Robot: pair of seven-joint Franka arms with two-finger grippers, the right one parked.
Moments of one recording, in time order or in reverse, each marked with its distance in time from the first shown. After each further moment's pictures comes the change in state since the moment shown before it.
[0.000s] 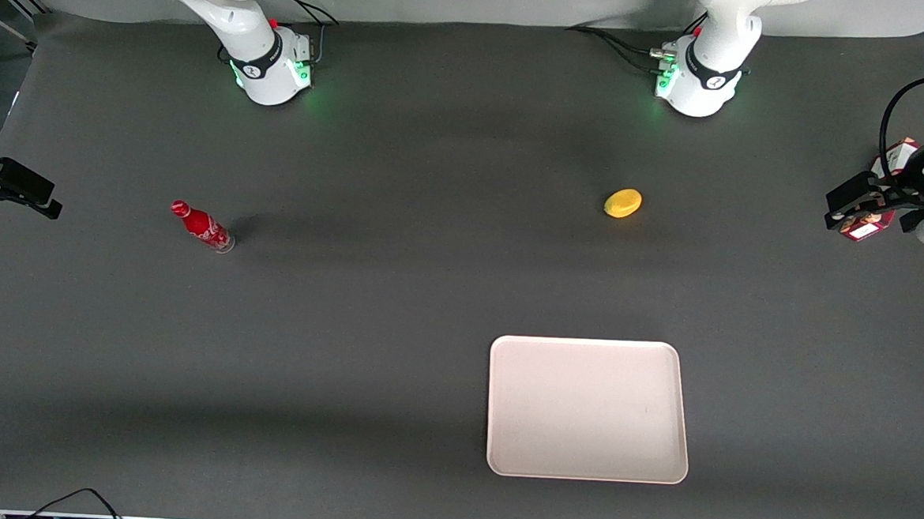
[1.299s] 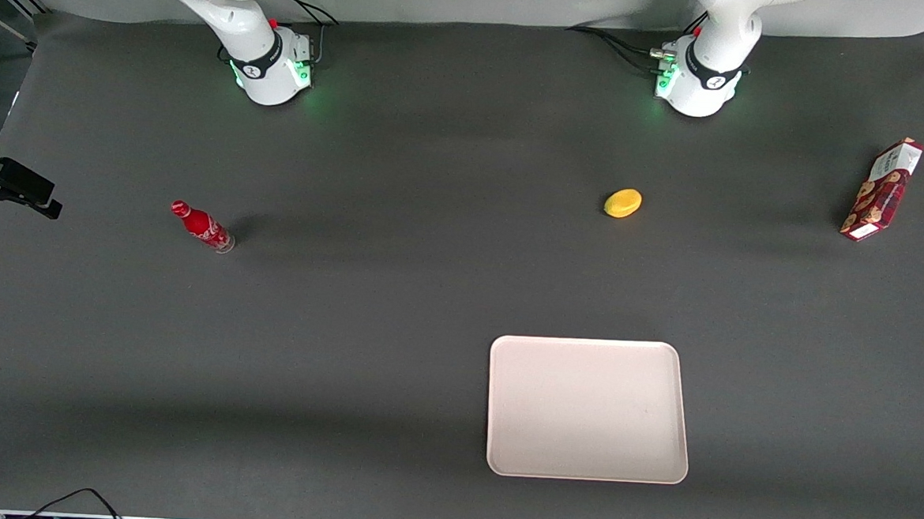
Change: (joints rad) arm 0.066 0.021 0.466 -0.337 0.141 0.150 0.647
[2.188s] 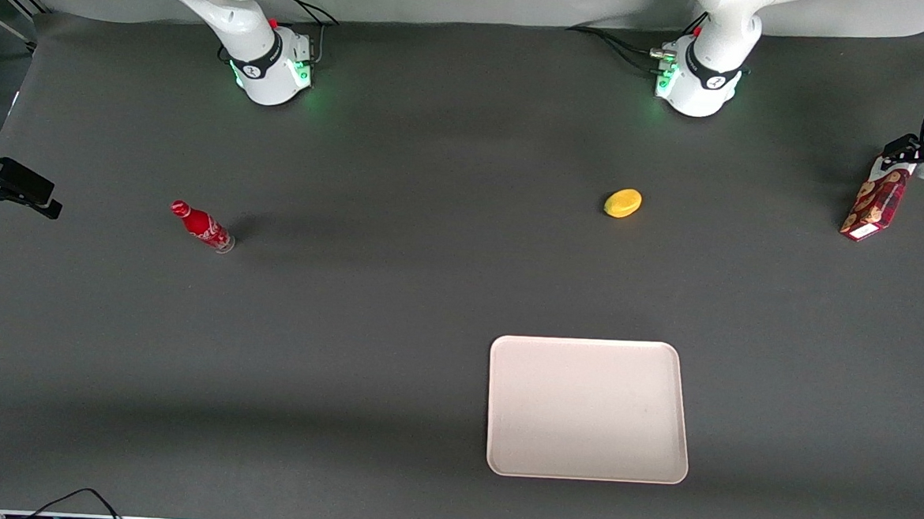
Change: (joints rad) arm 0.071 -0.019 0.273 -0.532 0.131 0.676 0.367
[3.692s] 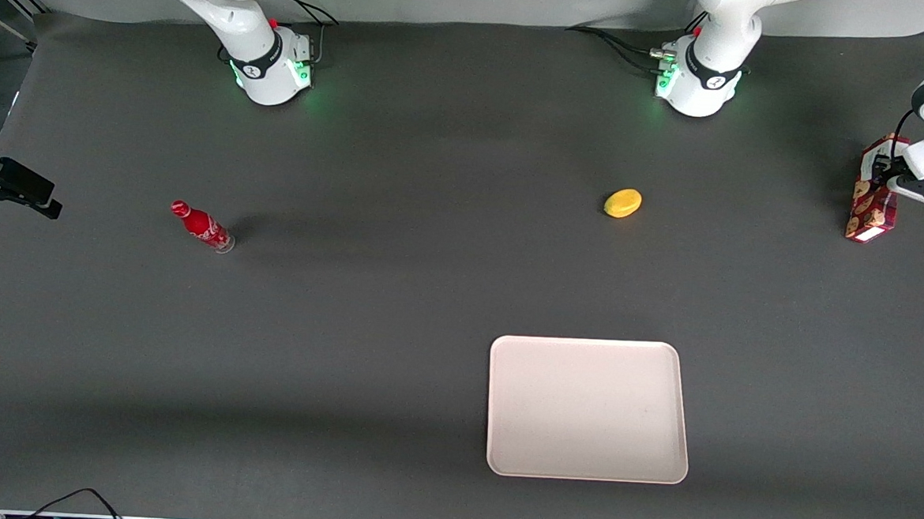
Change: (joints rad) arm -0.008 0.237 0.014 0.011 -0.249 0.156 0.217
